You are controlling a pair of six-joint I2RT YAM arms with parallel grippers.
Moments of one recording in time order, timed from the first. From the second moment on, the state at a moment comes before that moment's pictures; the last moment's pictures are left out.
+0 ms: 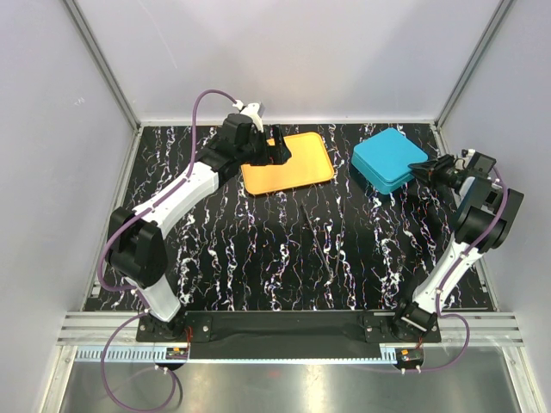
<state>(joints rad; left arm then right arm) -0.51 1.70 1.46 -0.25 0.11 -0.45 -0.53 2.14 1.34 0.10 -0.93 0.84</state>
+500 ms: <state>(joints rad) -0.51 1.70 1.46 -0.25 0.10 -0.45 -0.54 2.11 1.39 -0.14 -0.84 0.72</state>
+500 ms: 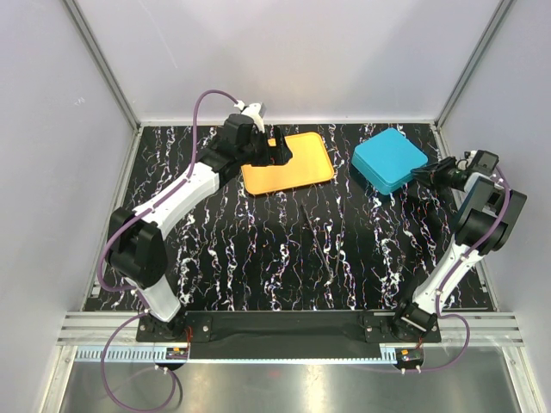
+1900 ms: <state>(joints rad) -0.52 1.54 1.39 -0.36 0.09 -0.43 -0.43 2.21 1.39 0.23 -0.93 0.92</state>
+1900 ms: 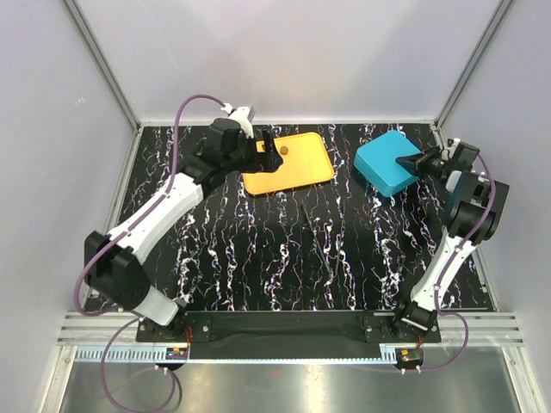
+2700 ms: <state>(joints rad) -0.52 1.17 1.20 -0.49 -0.01 -0.35 -0.26 2.39 1.80 -0.08 -0.88 0.72</state>
